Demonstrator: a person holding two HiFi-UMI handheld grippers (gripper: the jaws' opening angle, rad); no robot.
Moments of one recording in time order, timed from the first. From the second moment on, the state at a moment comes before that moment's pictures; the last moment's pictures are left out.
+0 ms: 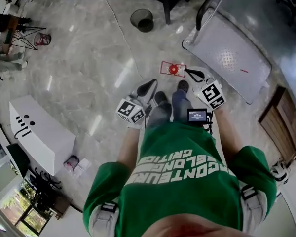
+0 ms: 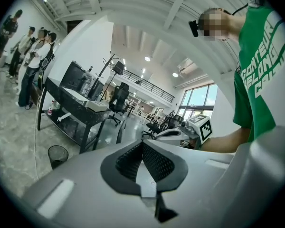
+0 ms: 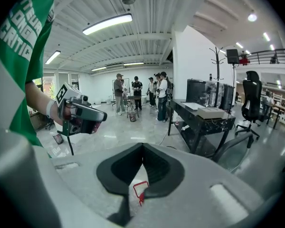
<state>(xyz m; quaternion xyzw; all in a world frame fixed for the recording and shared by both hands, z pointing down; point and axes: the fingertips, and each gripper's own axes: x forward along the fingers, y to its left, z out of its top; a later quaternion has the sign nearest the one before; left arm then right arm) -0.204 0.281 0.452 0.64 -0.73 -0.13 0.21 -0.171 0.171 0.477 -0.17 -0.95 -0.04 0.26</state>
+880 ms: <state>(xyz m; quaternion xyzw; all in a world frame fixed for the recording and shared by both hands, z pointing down) -0.234 0.262 0.659 0.59 -0.72 -0.16 0.32 -0.161 0.146 0.706 -0.14 -0.91 0.03 0.39</state>
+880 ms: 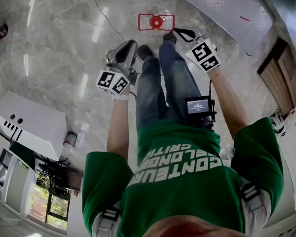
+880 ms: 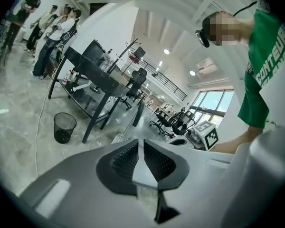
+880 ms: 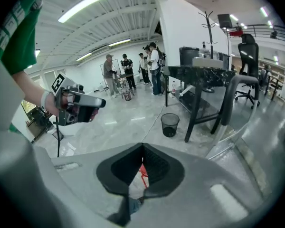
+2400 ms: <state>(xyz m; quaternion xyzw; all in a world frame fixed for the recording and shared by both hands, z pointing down) -0.244 0.216 0.997 0.52 -0.64 -0.01 0.56 -0.131 0.102 1.019 0.08 -0.81 0.25 0.53</state>
